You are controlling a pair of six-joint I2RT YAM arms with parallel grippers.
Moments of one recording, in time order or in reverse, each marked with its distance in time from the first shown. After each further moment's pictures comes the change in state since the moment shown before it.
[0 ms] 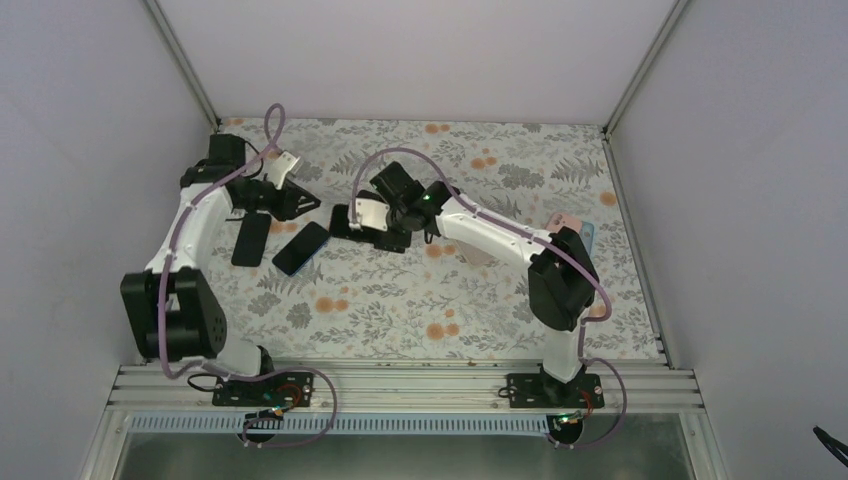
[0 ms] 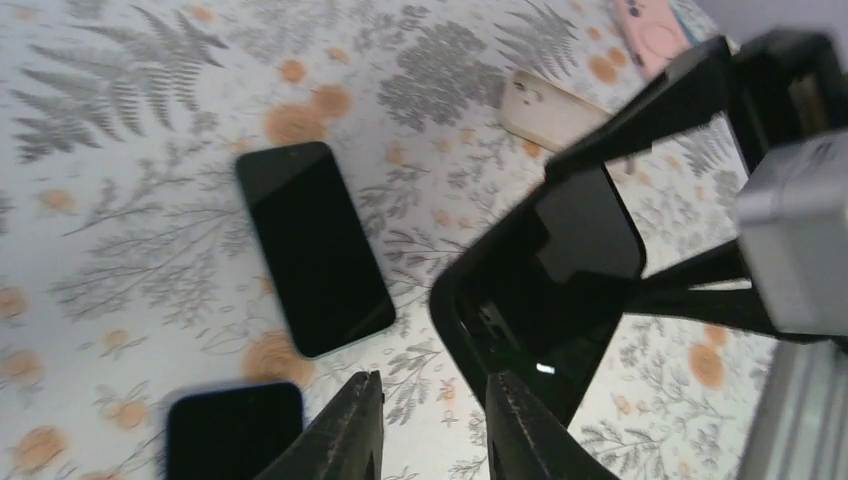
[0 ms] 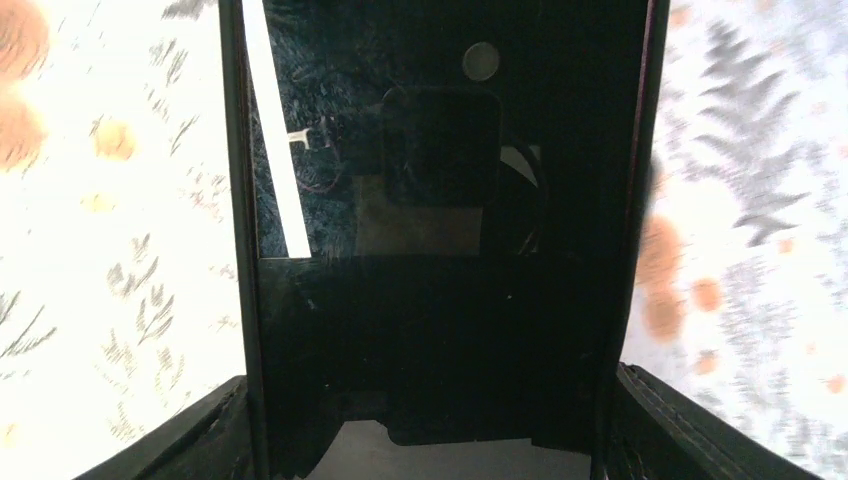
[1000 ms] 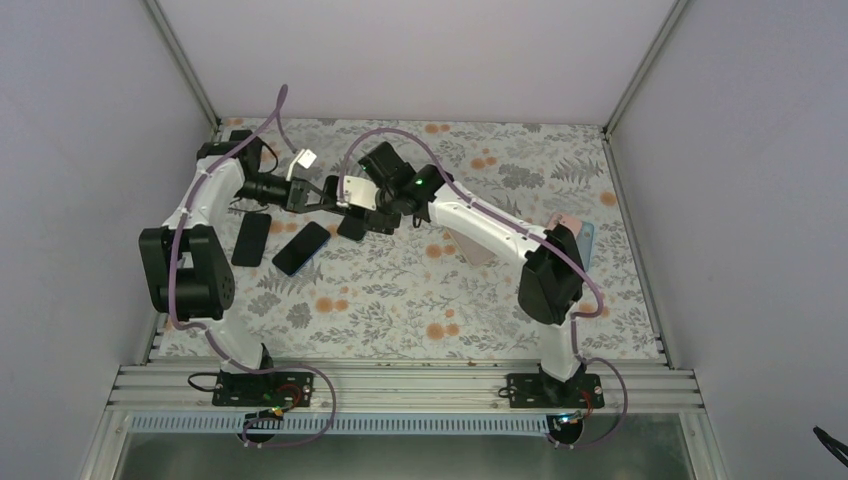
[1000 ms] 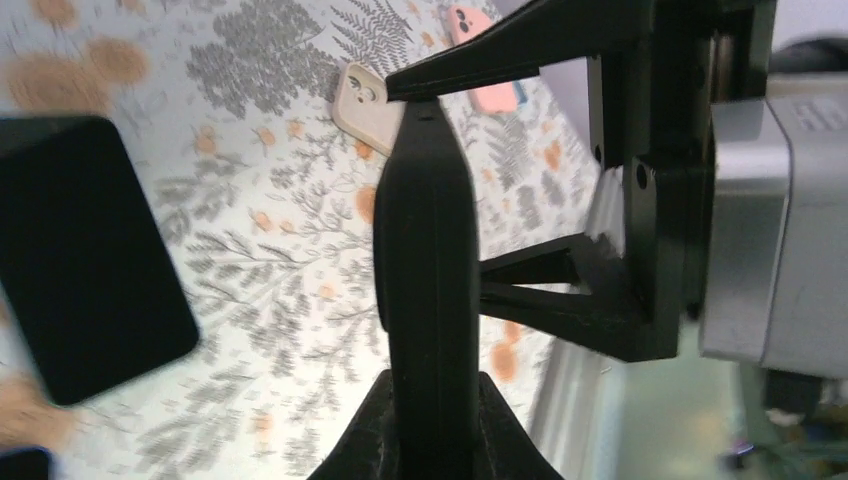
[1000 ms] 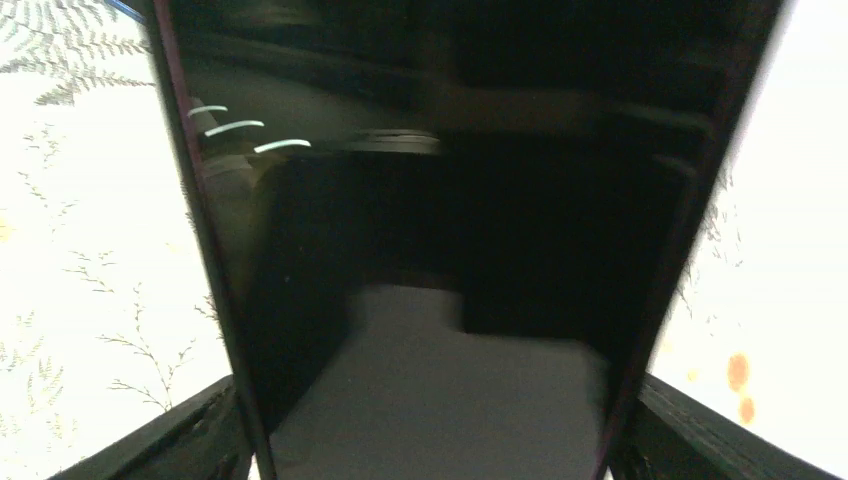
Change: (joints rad) left arm -0.037 0.288 0.217 -0.364 0.300 0.057; right arm 0.000 0.082 0.271 -0.060 0.112 0.011
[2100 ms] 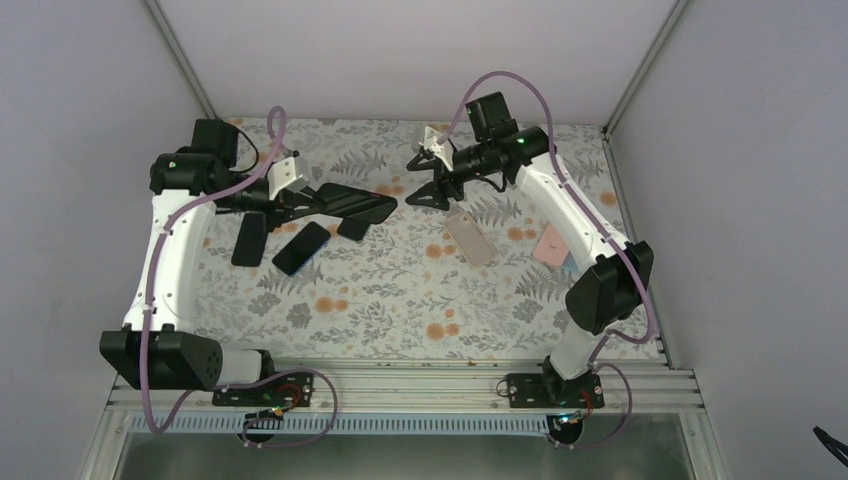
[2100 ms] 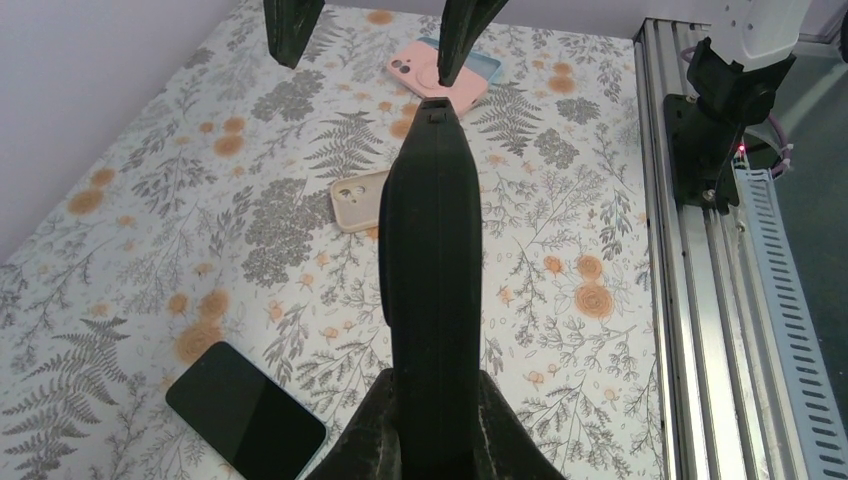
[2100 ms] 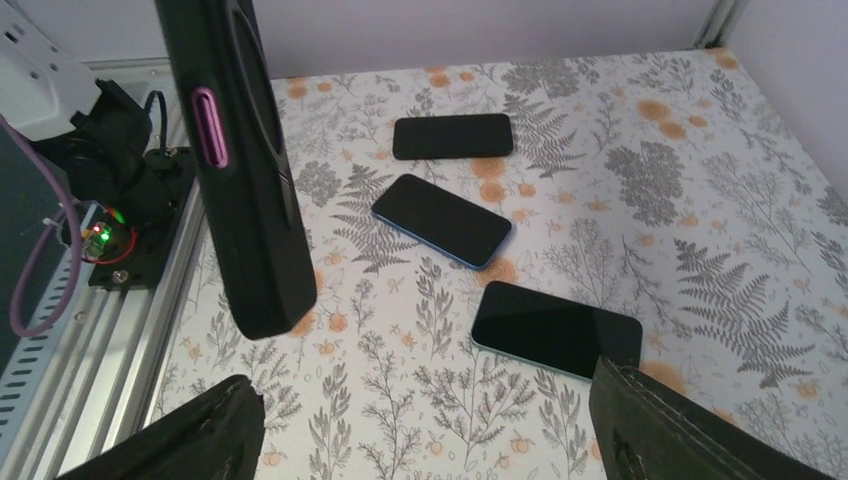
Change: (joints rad) left arm -0.053 -0.396 0.090 -0.158 -0.104 0.523; right arm -0.390 -0.245 -0.064 -0.149 -0.939 -0.048
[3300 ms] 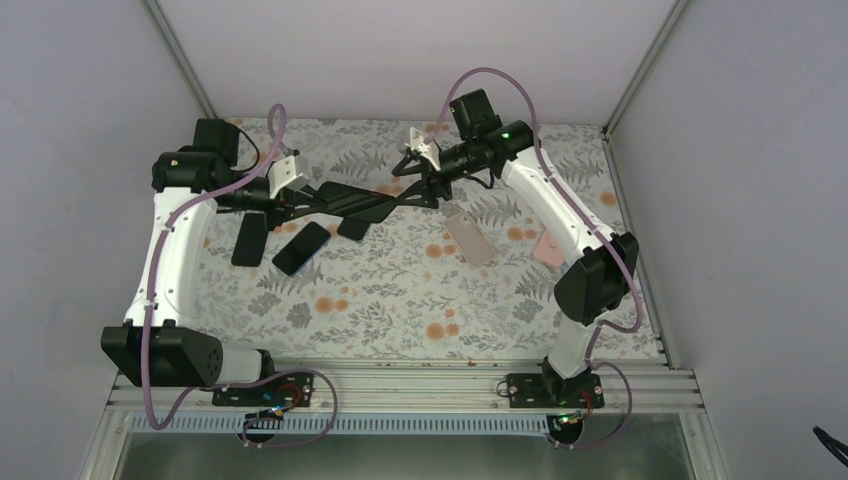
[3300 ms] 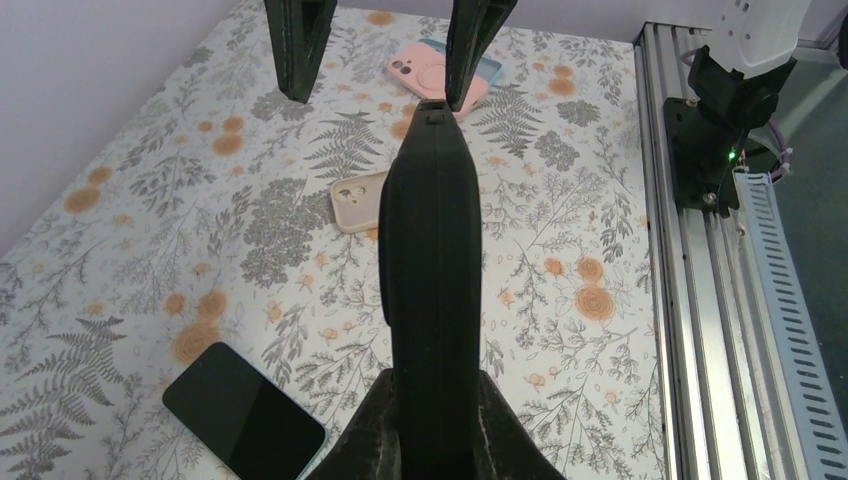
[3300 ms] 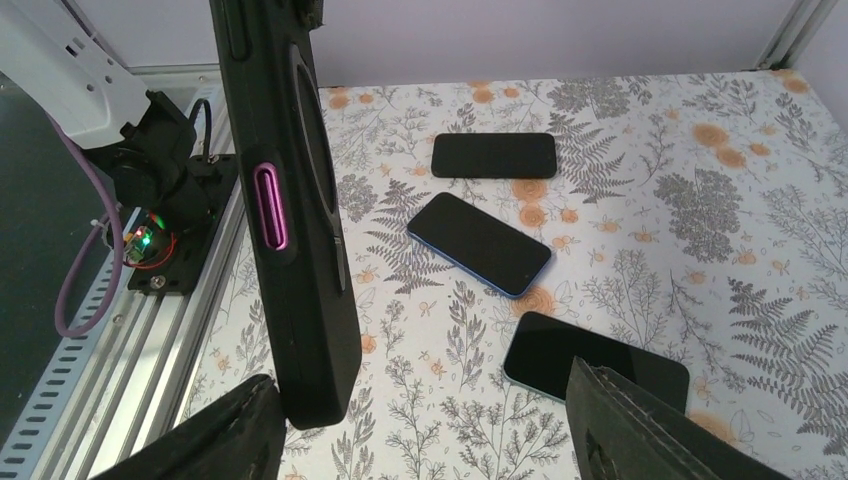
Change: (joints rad) left arm 0.000 0.013 -0.004 0.007 0.012 0.001; right arm 0.043 0.077 0.107 -0.063 -0.049 -0.026
